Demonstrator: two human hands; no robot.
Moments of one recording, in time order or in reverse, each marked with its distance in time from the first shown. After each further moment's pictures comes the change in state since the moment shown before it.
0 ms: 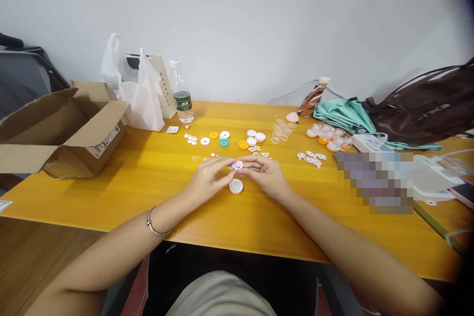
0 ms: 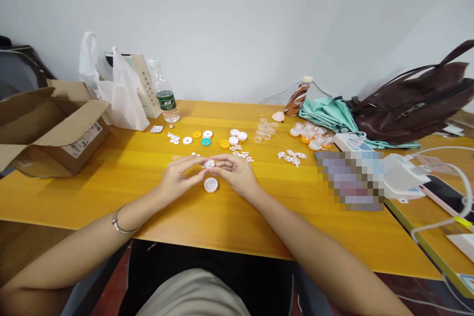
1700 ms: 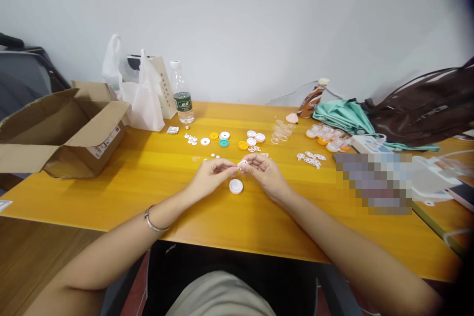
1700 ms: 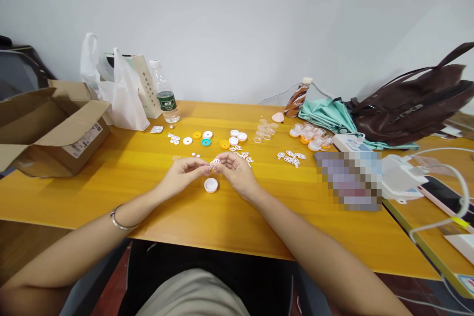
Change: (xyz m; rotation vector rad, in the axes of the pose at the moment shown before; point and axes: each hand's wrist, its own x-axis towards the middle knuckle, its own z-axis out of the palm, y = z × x) left_hand 0.006 -0.001 0.006 -0.492 -0.139 -0.469; right_hand 0.003 0.001 -0.001 -0.015 0.036 -0.009
